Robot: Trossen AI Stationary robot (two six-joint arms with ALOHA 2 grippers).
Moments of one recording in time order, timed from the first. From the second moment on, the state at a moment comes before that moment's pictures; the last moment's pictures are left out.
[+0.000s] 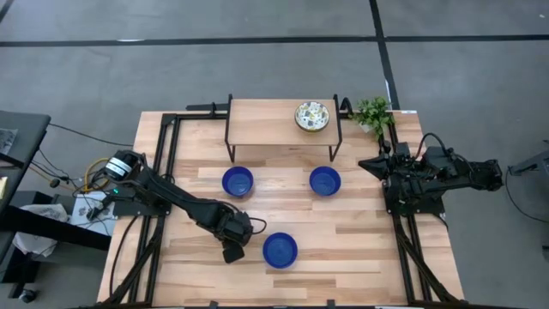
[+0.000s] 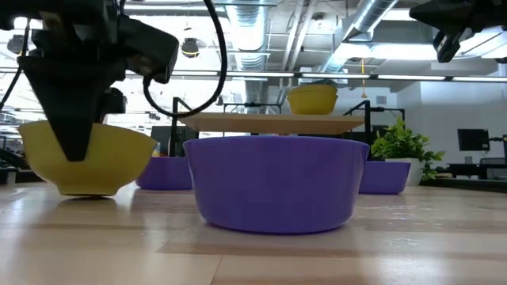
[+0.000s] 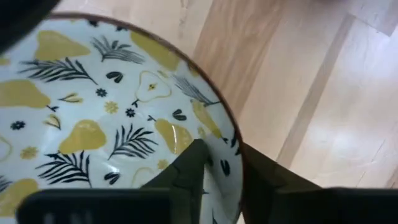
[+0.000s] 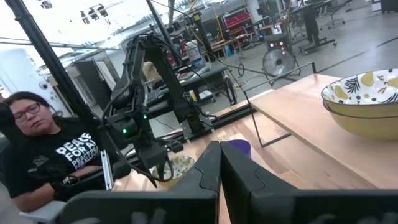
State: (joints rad) left arm -0.47 1.56 1.06 -0.69 0.02 -0.76; right arm 0.10 0.14 0.42 -0.28 0.21 0.33
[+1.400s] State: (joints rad) left arm -0.55 1.45 1.10 -0.75 -0.01 -0.76; right arm 0.10 0.14 0.42 -0.24 0.21 0.33
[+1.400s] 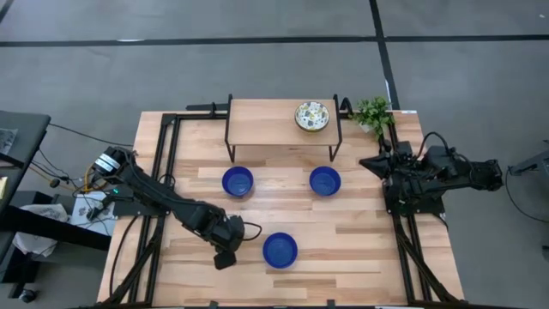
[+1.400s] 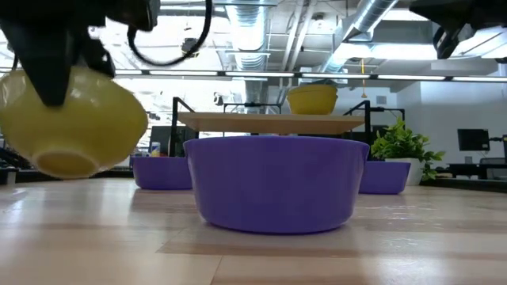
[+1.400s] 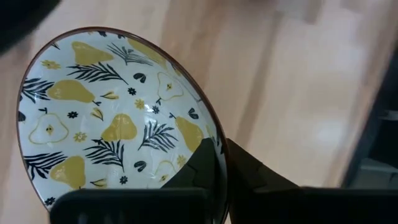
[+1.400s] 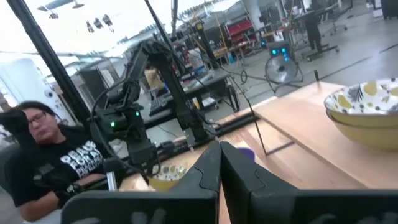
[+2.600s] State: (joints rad) left arm -0.36 1.61 1.66 -0.83 -0.22 -0.23; right arm 0.10 0.23 0.42 -0.07 0.21 0.28
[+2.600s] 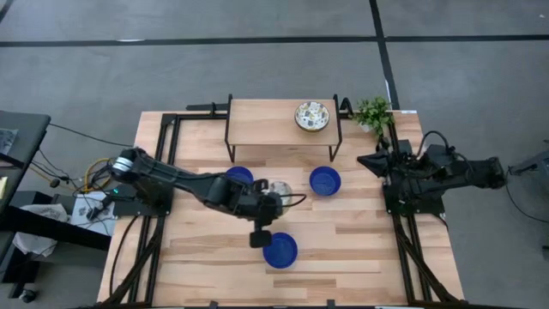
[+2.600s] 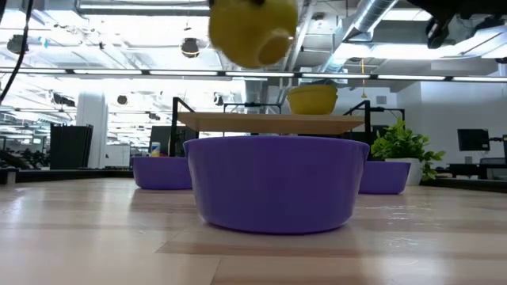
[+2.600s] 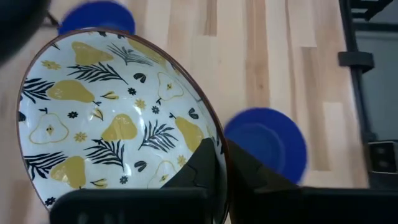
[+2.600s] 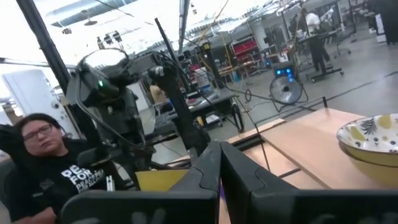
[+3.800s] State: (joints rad) left arm -0.39 1.64 1.72 -1.07 -0.43 0.44; right arm 0.13 1.30 1.47 -0.99 0.10 -0.52
